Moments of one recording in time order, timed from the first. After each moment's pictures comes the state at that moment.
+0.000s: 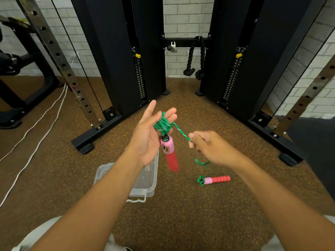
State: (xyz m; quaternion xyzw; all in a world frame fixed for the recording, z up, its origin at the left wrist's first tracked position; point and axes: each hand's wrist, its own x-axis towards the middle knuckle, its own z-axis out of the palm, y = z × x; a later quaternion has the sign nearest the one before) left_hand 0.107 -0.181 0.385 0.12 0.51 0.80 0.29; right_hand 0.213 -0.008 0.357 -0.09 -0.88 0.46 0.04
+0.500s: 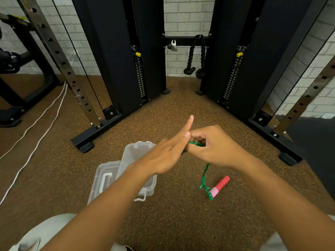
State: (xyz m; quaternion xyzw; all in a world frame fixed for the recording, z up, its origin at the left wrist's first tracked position) left_hand 0.136 -0.180 0.368 0.44 0.79 0.36 0.22; right_hand 0.223 -0.017 0.383 0.02 -0.92 0.39 0.07
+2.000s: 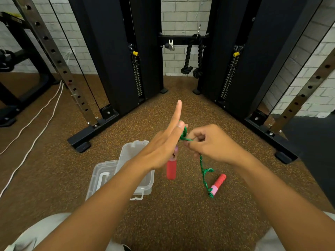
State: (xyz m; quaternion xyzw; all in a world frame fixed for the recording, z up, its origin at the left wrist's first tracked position) left_hand 0.134 -0.178 0.376 0.42 0.77 0.43 0.20; right_hand 0.221 -0.005 0.375 -0.09 -0.88 0.47 0.02
